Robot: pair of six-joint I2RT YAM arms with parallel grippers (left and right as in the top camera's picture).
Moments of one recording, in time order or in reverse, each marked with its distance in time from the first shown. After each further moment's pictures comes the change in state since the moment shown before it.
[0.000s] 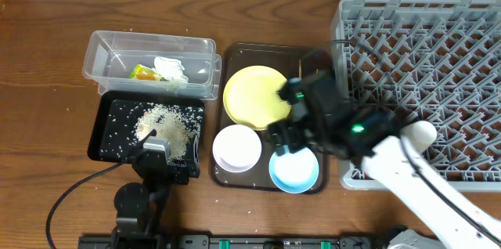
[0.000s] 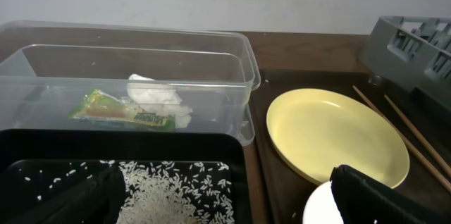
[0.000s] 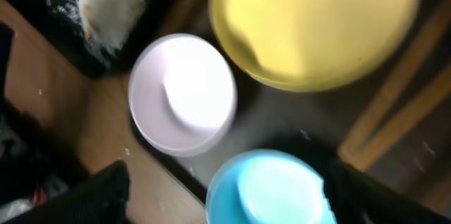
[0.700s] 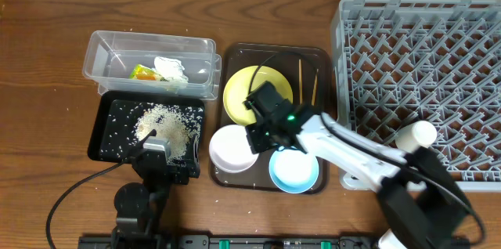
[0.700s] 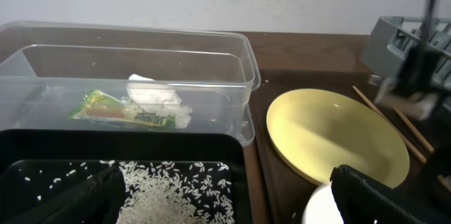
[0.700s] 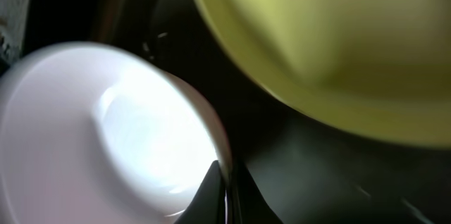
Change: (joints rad) left arm 0.000 0.000 0.000 0.000 0.000 0.000; right arm 0.061 0.357 0.001 0.187 -0.006 0.186
